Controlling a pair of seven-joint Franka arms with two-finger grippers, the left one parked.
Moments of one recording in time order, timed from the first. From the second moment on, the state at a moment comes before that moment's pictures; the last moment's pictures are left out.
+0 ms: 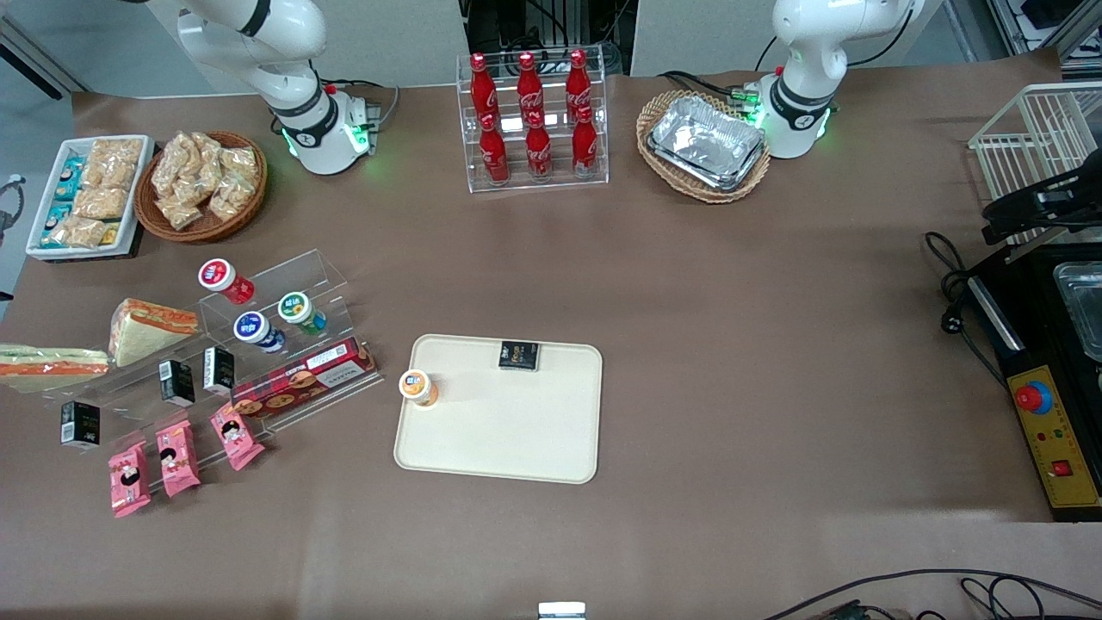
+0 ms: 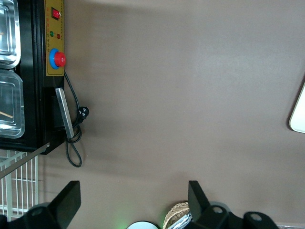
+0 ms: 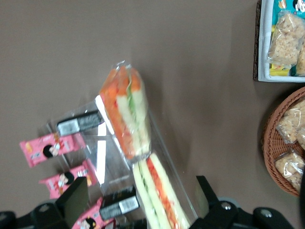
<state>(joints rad) -0.01 0.29 -0.56 -1.60 0.10 1.81 0.99</state>
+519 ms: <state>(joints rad) -0.04 0.35 -0.56 -1.70 0.13 2.00 0.94</state>
